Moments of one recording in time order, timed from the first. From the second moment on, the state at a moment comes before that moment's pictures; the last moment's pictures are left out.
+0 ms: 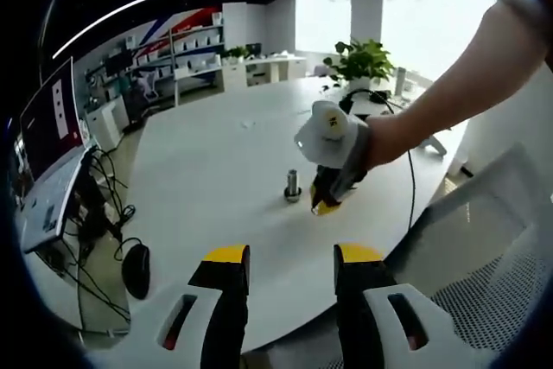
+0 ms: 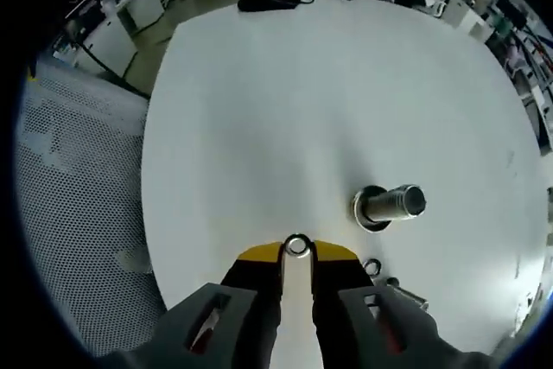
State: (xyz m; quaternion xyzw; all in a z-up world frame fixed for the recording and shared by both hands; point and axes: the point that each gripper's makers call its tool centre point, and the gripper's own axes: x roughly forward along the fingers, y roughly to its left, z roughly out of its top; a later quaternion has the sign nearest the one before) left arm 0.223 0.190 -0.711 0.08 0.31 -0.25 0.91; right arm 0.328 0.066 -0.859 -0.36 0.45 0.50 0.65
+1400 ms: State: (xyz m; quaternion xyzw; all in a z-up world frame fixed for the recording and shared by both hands) left arm 0.221 0.191 -0.712 0.10 0.31 -0.25 0.91; right arm 0.393 0.017 -0.812 -0.37 0.42 0.45 0.70
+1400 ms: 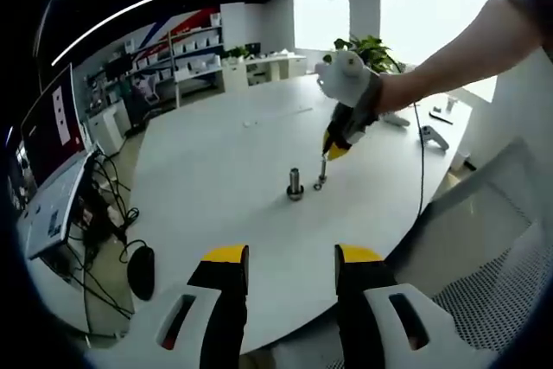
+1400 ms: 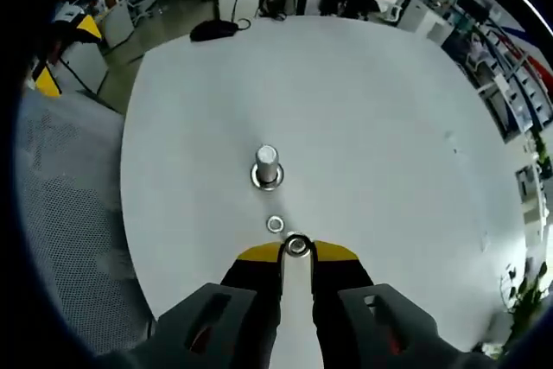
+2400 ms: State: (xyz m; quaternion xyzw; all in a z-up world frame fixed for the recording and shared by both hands) left arm 0.223 0.192 -0.712 0.09 0.31 -0.25 0.91; right arm 0.390 0.012 -0.827 -0.36 0.45 0.45 0.68
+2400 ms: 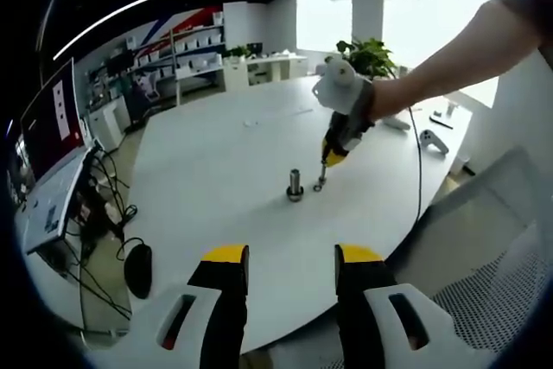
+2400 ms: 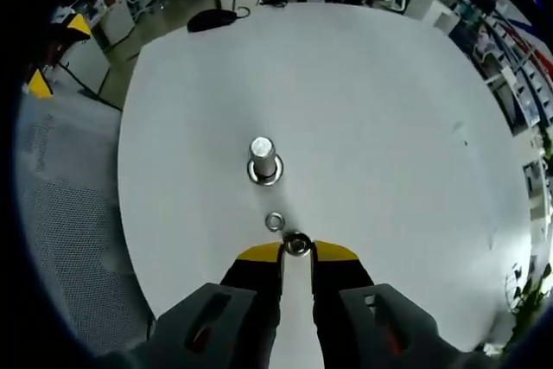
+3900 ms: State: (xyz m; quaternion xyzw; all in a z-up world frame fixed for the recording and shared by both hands) left arm 0.221 0.187 -0.710 0.08 0.31 -0.26 0.91; right arm 0.346 0.034 -0.867 -0.36 0.47 0.46 0.66
